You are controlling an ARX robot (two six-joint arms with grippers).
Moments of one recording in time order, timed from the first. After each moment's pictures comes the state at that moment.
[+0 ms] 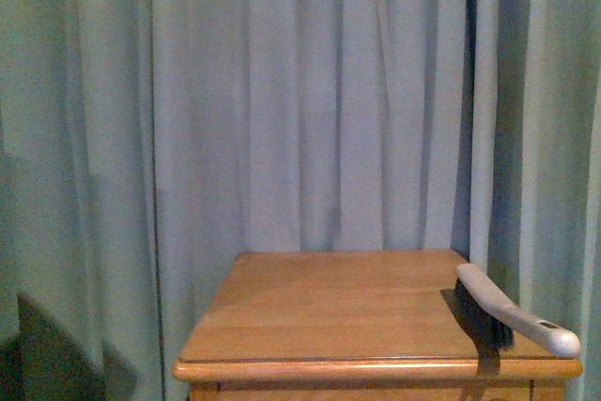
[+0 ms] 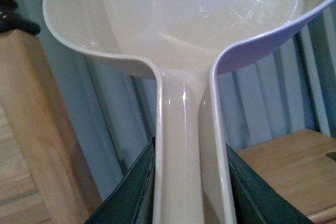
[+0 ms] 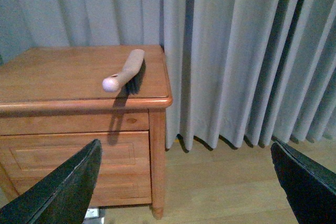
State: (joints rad) left arm 0.33 0.49 0.56 0.38 0.56 0.12; right arm 0.00 0.00 0.02 0.00 0.00 0.00
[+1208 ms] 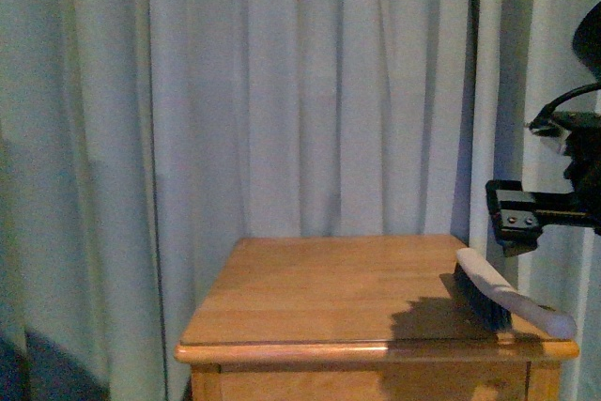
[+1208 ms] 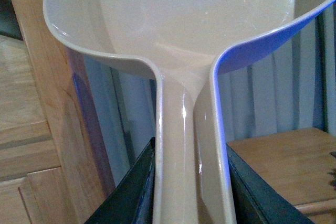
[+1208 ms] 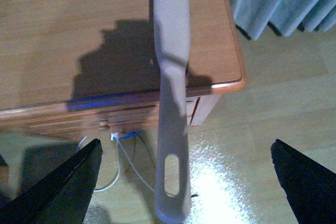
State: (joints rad) left arm 0.44 0.40 0.46 0.36 0.57 0.00; right arm 0.25 1.69 1.35 -0.37 0.16 0.22
